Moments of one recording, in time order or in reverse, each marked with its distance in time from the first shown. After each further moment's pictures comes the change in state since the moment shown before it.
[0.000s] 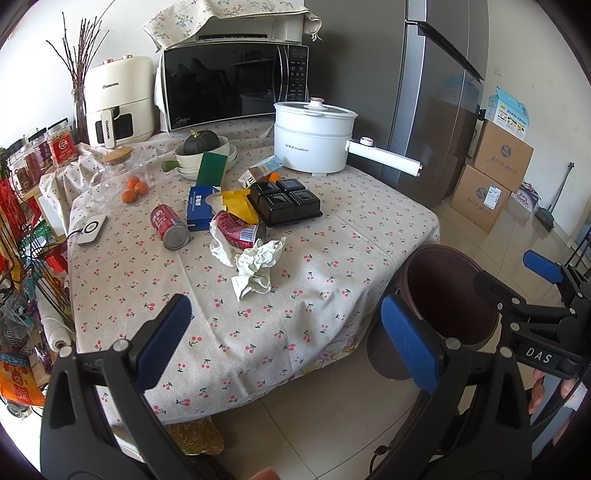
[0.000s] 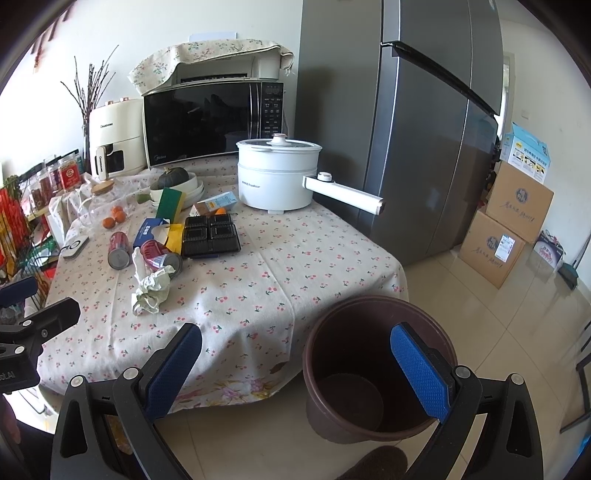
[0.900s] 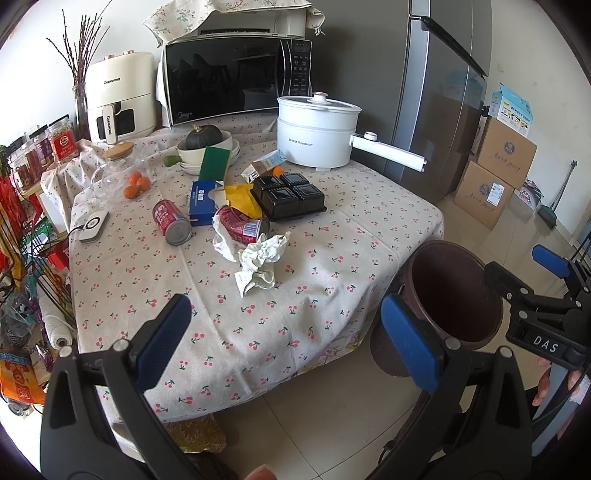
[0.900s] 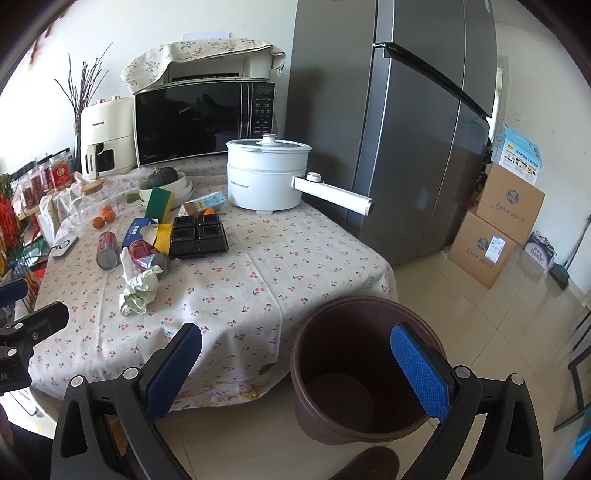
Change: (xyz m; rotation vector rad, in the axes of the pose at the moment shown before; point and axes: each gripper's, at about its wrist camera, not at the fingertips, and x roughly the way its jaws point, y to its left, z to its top) left arm 0.005 0.003 -0.001 0.001 0.025 0.009; right arm 0.000 -0.005 0.004 0.001 0.003 -0.043
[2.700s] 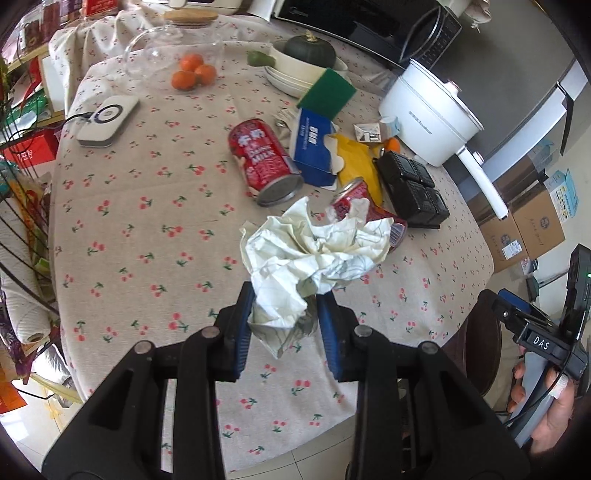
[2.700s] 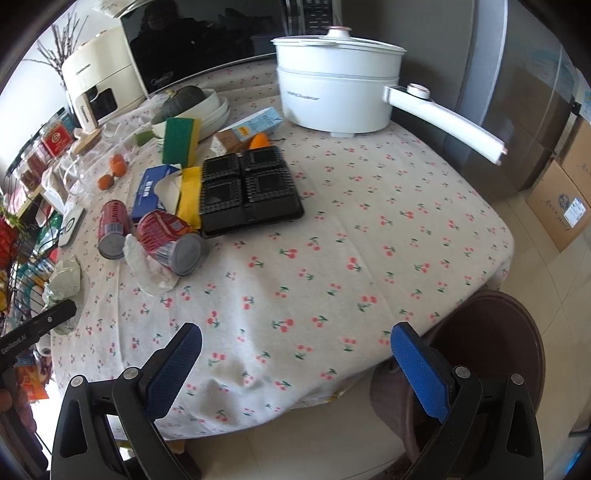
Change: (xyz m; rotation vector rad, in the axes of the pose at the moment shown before) left arm 0.116 0.182 0.024 -0.388 0.308 -0.070; right arm 0.175 0.102 0.077 -0.021 0.416 0.253
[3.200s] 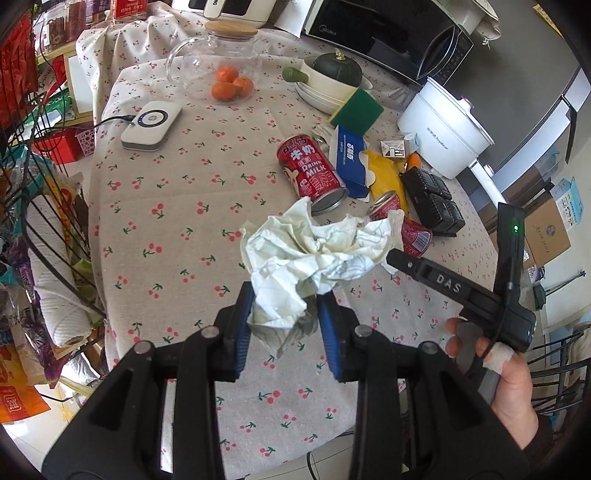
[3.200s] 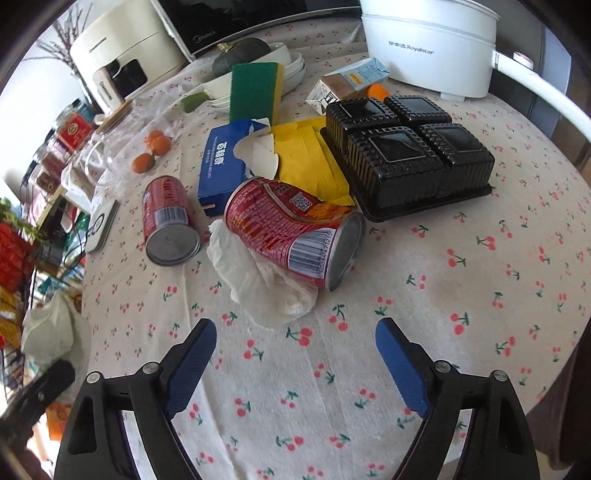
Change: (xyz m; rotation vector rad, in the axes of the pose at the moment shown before) left arm -0.023 0.036 -0.006 -0.003 -0.039 0.032; right arm 0.095 0.101 0.015 0.141 0.055 0.145
